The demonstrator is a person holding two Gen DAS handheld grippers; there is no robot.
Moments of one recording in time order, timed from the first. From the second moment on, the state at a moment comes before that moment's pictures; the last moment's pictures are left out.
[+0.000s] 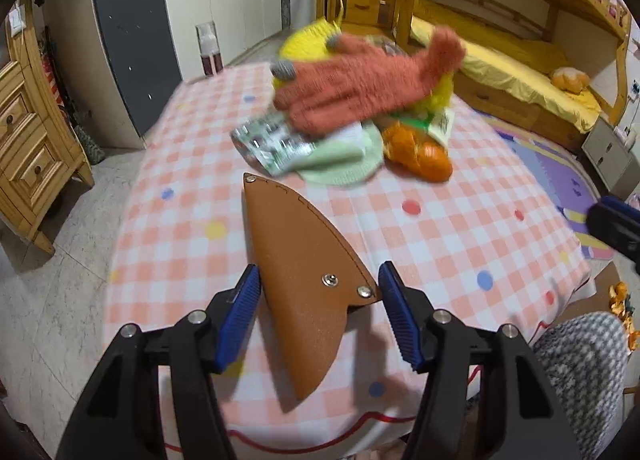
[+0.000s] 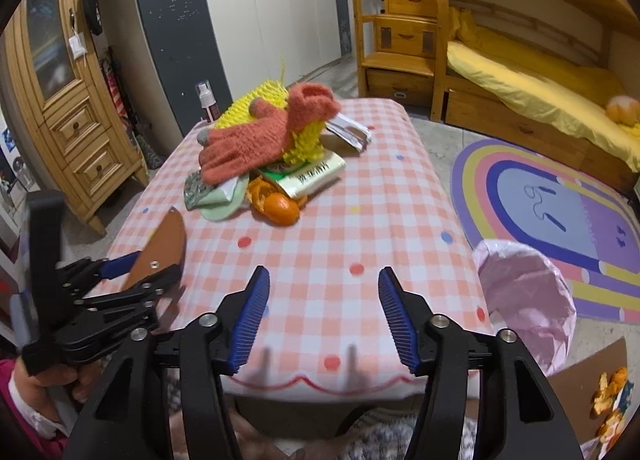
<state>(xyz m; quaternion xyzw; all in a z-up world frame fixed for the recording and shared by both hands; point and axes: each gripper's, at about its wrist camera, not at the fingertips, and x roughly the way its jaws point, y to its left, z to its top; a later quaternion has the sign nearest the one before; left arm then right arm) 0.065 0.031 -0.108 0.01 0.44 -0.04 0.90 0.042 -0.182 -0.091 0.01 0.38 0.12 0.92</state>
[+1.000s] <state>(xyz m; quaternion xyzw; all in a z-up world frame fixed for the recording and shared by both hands) 0.120 0.092 -0.045 -0.01 0.39 -0.02 0.92 0.194 -0.123 -0.055 -0.03 0.39 0.08 0.92</state>
